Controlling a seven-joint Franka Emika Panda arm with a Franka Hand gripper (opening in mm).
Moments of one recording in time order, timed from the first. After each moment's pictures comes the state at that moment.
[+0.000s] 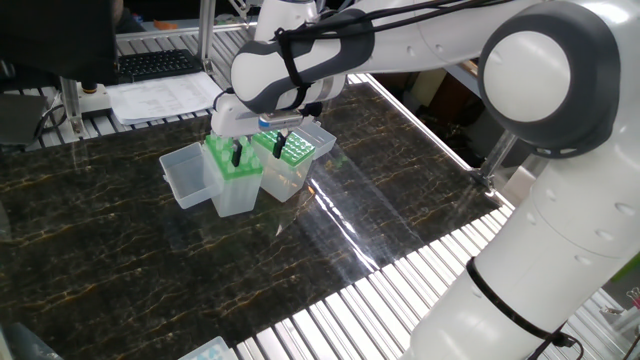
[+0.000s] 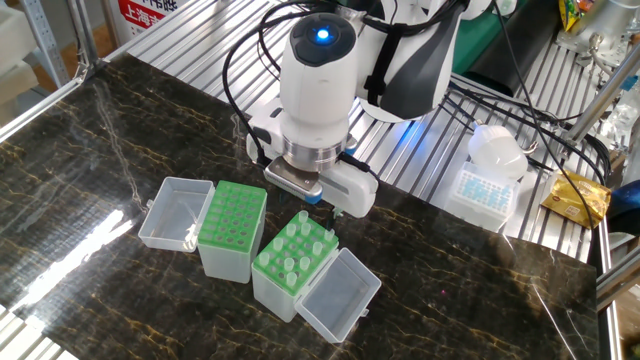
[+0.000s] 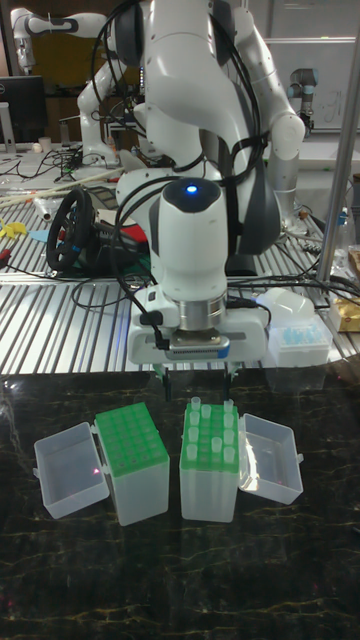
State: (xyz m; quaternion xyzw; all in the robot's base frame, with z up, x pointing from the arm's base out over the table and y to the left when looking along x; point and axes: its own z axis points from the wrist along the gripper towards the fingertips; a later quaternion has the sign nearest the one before) arm 0.511 0.041 0.212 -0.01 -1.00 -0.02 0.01
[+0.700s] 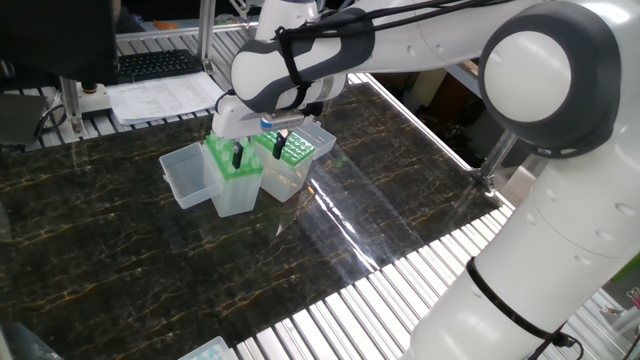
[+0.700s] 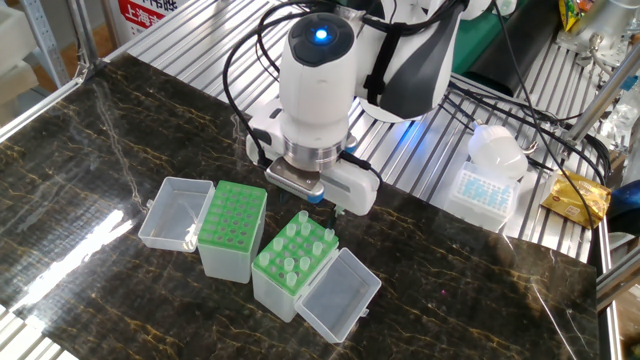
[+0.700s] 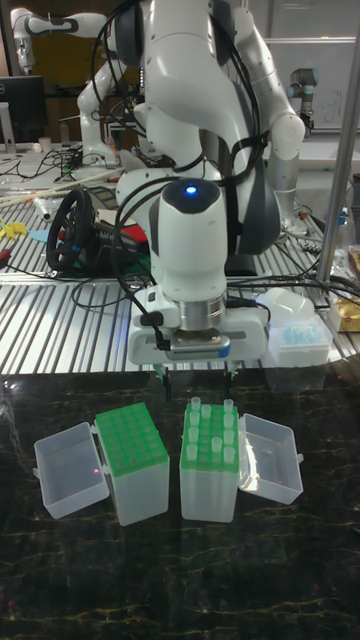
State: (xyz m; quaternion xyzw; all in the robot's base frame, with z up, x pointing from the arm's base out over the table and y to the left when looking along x) arm 0.508 0.041 0.211 0.01 -1.00 -0.02 0.01
